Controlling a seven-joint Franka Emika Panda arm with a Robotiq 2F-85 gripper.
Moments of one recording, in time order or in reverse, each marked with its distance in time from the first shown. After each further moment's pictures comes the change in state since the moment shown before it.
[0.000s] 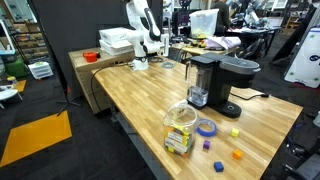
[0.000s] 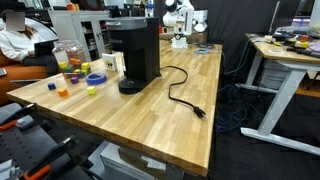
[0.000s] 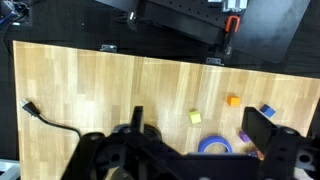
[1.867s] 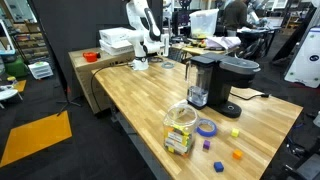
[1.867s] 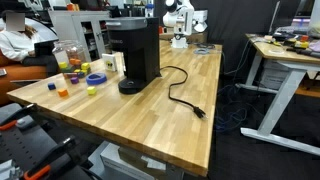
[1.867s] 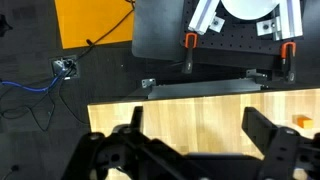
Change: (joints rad) arm -0.255 -0.111 -0.109 -0.021 -0.227 -0.119 -0.058
